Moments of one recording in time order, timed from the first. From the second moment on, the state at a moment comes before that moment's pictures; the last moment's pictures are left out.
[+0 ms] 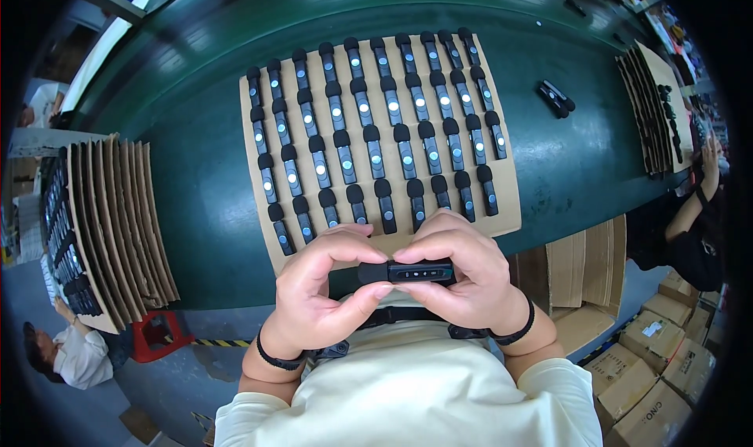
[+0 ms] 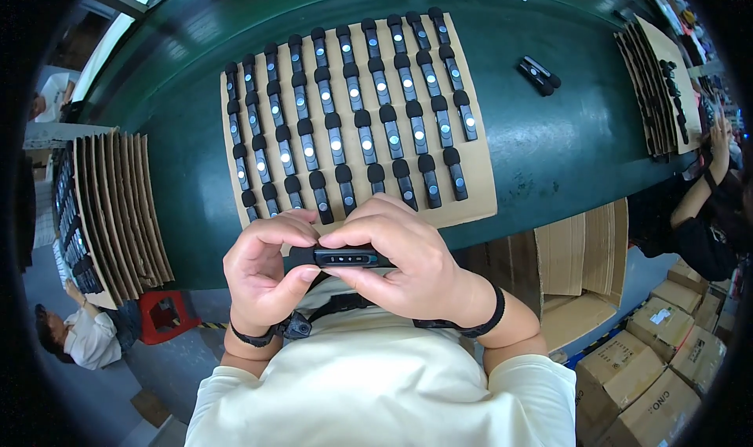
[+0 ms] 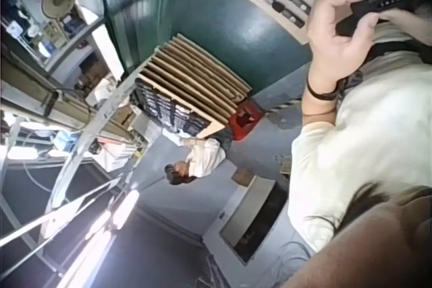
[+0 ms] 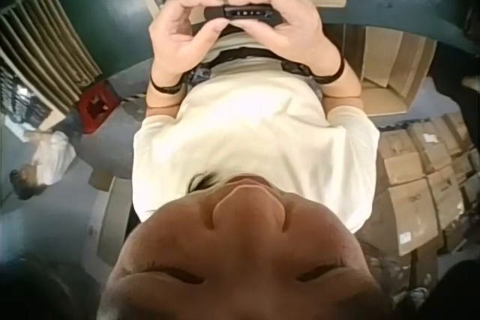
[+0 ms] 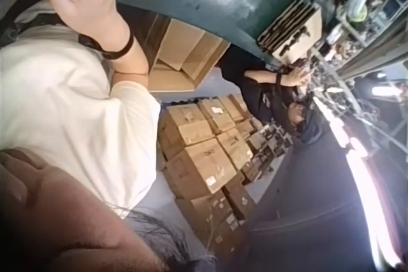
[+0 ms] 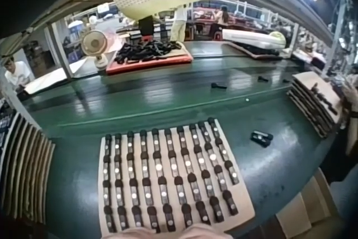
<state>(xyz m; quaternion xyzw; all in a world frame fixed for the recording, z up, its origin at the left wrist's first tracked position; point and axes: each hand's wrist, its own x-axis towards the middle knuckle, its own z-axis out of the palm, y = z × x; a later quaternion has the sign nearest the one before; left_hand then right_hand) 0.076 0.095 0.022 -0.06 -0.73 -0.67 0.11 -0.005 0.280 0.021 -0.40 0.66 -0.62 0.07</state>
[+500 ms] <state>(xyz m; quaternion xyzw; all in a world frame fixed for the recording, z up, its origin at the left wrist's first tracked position) 0.071 0.097 0.025 -0.10 -0.76 -0.63 0.14 -0.006 0.280 0.018 -0.42 0.67 -0.62 0.02</state>
